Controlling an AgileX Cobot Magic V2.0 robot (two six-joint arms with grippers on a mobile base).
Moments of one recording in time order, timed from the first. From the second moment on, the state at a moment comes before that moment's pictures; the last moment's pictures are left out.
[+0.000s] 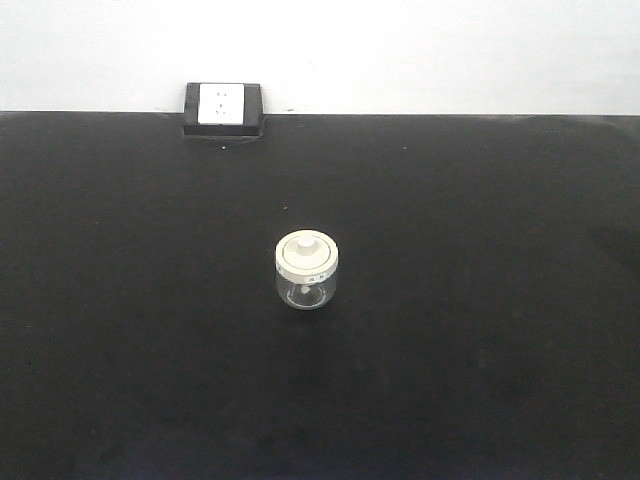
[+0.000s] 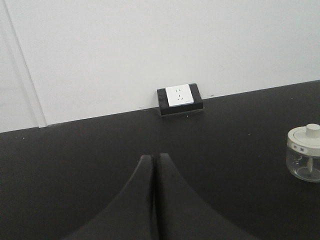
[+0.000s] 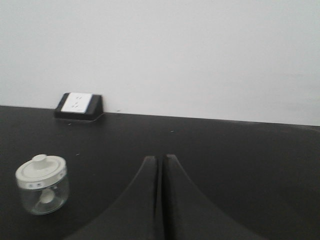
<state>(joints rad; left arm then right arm) -0.02 0.00 -0.30 -0.05 0.44 0.12 0.21 0.22 -0.21 -0.68 0.08 0.65</state>
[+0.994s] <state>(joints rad) -0.02 0.00 -0.30 -0.05 0.44 0.12 0.21 0.03 -0.21 -0.67 0.30 0.65</state>
